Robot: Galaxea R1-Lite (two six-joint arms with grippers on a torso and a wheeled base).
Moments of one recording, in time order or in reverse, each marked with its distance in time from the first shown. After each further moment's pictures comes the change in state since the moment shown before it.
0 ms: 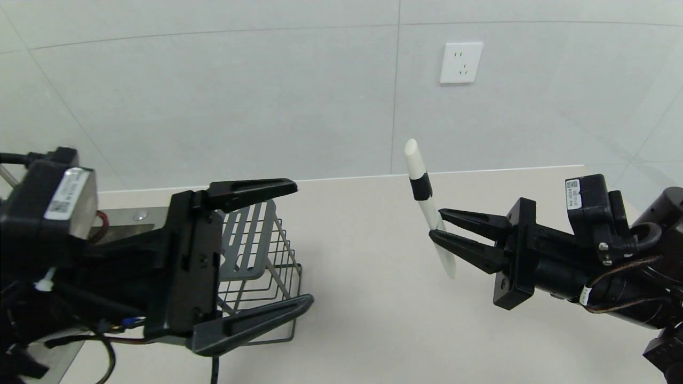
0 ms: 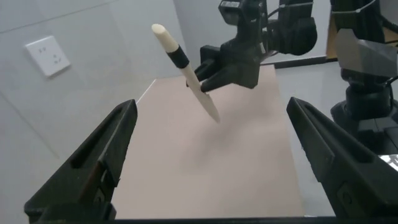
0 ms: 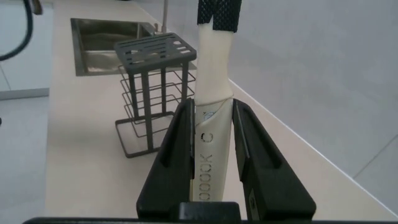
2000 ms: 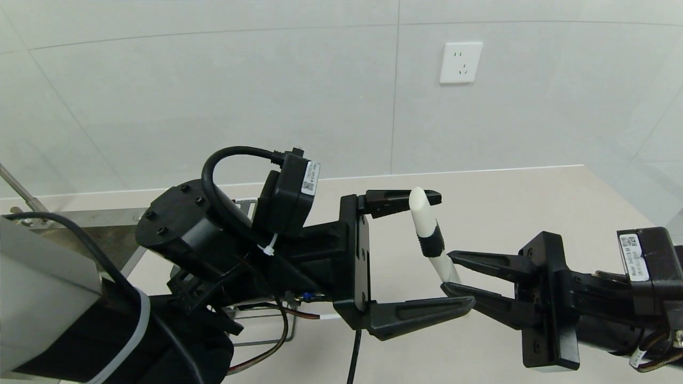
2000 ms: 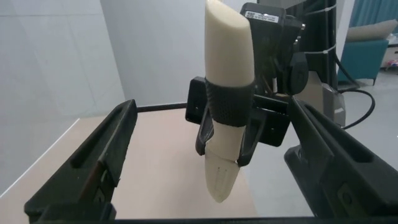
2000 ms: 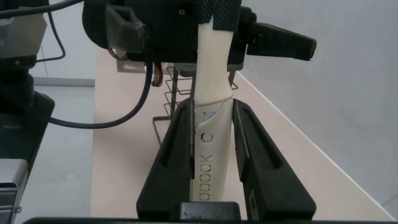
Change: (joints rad) left arm -0.291 0.402 -0.278 -0.221 0.066 -0.225; right arm 0.080 -0.093 0.142 -0.020 0.038 -0.074
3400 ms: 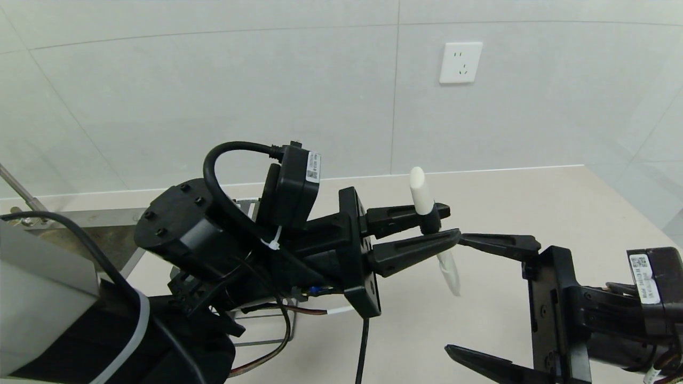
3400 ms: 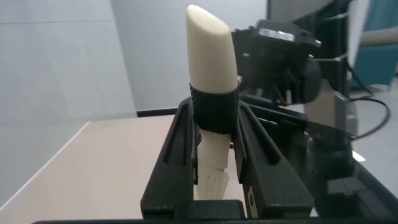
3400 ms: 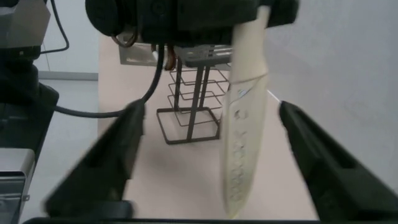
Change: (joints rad) left arm -0.015 -0.005 -0.005 0.000 0.110 0.004; right arm -0.003 -0.026 0.063 0.006 0.001 -0.021
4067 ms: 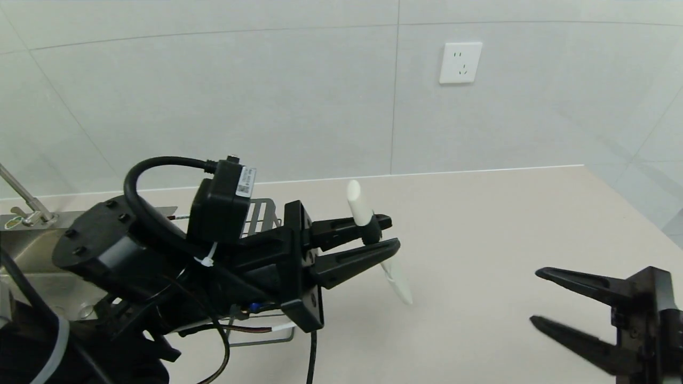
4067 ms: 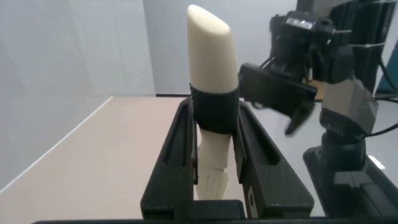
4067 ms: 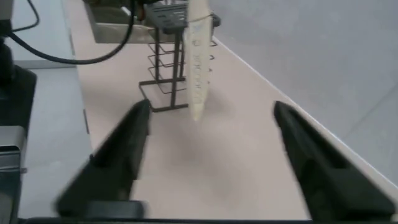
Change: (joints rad) left arm 0.102 -0.128 0.200 -0.001 0.007 0.008; right arm -0.223 -0.225 0.215 0.014 -0.004 0.003
